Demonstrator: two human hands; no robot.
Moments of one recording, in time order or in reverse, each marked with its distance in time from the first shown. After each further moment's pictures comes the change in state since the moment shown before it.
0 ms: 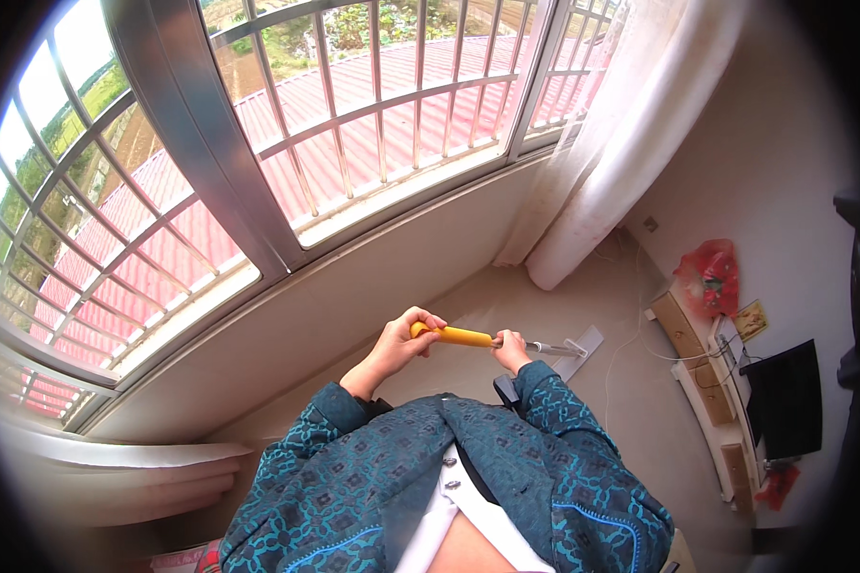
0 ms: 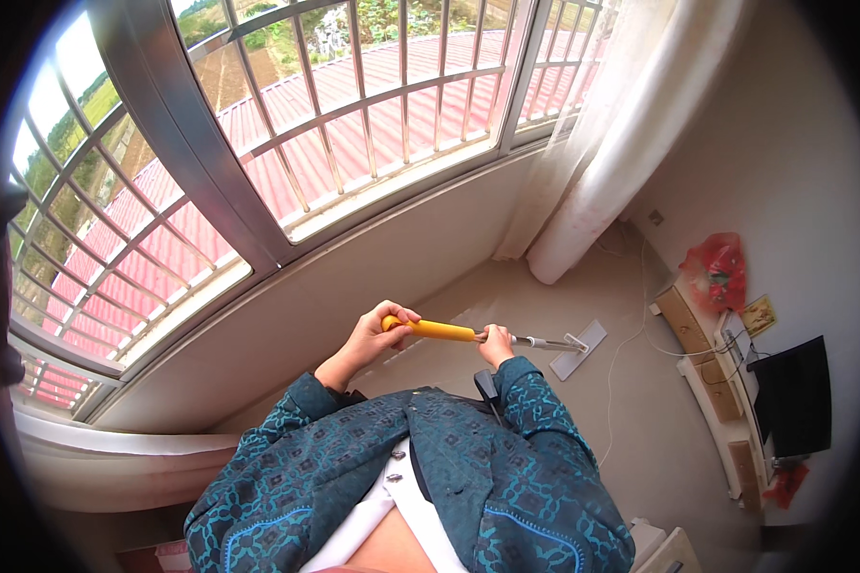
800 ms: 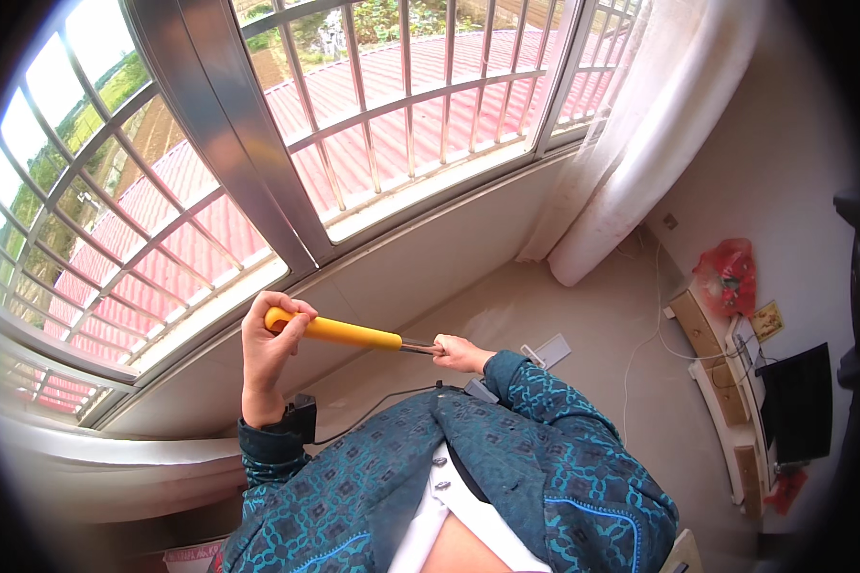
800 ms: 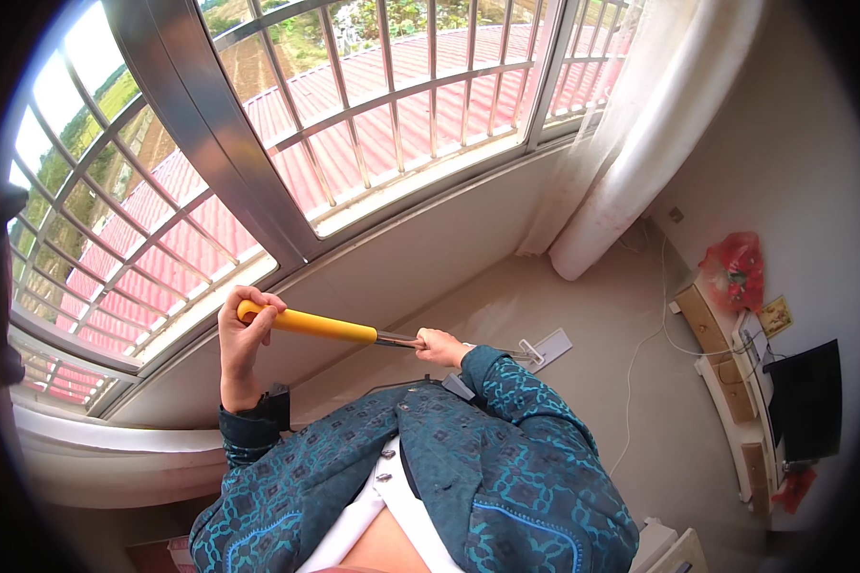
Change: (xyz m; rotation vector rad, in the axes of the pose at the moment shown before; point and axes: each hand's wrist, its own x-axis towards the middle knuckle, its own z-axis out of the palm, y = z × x) left_hand -0.121 0.134 -0.117 0.207 0.561 0.202; right_hand -0.025 -0.166 0.031 0.159 -0.588 -0.543
